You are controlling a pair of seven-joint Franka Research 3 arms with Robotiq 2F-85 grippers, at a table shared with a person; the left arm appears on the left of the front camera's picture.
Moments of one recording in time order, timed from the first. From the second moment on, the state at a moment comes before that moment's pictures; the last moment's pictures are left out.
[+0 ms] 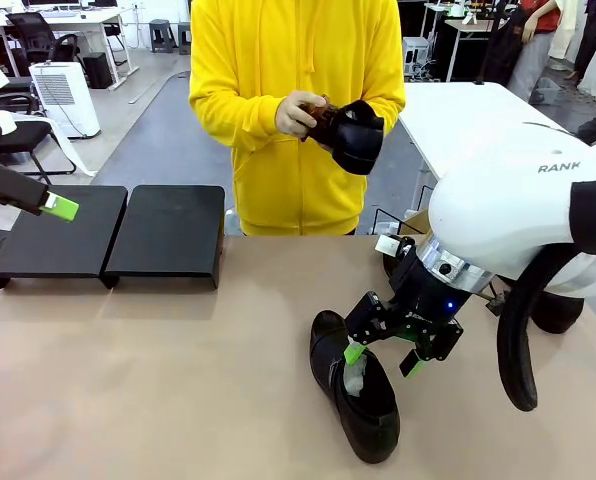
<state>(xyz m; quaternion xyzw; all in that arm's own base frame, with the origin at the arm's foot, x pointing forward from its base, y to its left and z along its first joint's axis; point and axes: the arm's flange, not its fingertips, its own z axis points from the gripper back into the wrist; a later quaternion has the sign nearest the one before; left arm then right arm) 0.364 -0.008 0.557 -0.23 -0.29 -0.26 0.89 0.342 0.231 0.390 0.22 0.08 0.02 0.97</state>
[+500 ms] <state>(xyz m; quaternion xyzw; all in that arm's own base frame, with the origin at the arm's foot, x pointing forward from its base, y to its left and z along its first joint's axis) 0.332 -0.068 0.547 -0.29 -0.22 -0.22 0.91 0.353 0.088 0.440 0.09 0.00 -0.08 0.99</state>
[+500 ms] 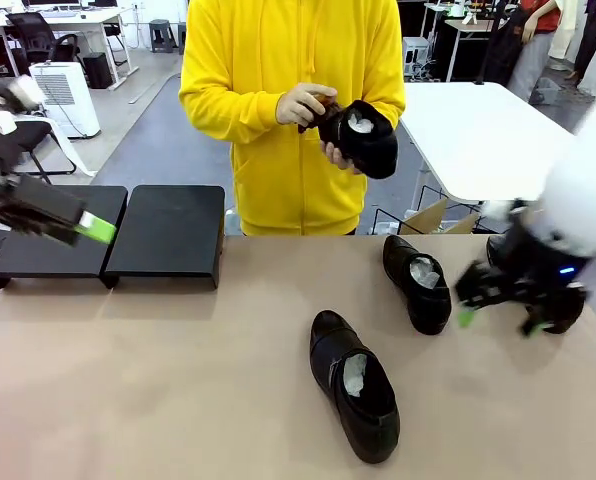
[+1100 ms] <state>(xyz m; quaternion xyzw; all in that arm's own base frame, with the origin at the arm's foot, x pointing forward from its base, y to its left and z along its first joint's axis) 0.311 -0.099 0.546 -0.29 -0.16 -0.13 0.93 0.368 -0.014 0.453 0.14 0.01 -0.24 0.96</state>
